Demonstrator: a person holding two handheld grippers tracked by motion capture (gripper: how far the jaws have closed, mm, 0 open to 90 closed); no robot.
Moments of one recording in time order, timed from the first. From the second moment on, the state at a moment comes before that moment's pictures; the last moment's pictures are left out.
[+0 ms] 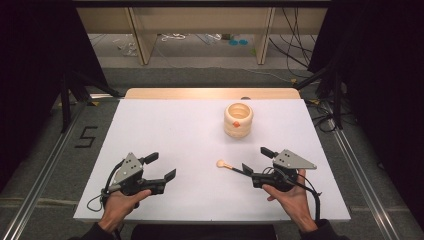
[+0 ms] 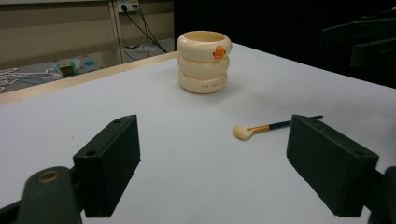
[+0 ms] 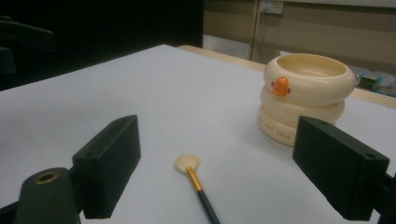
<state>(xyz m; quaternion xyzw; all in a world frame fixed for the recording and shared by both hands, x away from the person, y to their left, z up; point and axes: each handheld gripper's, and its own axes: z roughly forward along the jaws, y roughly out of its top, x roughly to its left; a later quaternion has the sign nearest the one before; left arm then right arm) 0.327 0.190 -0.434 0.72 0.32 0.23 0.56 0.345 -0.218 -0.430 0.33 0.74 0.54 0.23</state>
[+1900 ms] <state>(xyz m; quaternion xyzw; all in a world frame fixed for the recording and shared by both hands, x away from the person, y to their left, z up) 0.328 0.191 -0.433 0.72 0.33 0.23 0.57 0.415 -0.179 -0.417 0.24 0.92 0.29 0.14</state>
